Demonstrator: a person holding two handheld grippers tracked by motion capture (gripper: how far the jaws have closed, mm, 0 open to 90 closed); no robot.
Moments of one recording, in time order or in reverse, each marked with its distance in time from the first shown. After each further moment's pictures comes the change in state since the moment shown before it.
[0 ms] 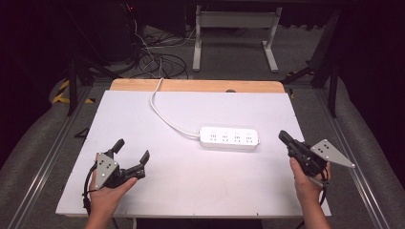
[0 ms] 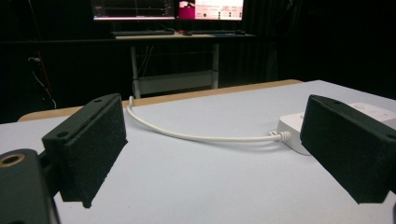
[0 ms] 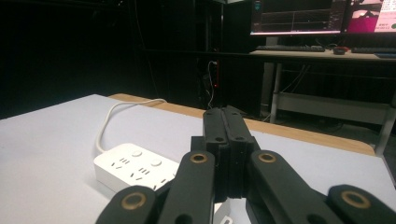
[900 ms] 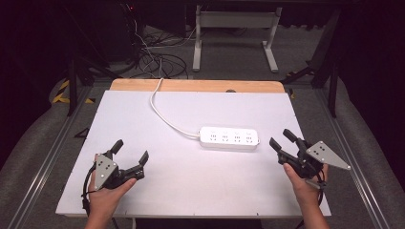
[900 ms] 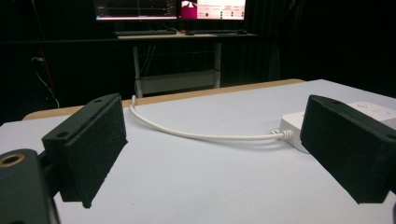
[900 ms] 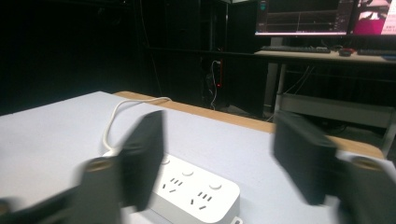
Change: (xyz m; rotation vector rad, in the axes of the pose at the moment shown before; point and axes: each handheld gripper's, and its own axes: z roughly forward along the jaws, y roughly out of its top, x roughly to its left) left arm 0.001 -0.001 -0.003 -0.002 0.009 0.003; right arm 0.011 -0.001 0.003 0.008 0.014 -0.008
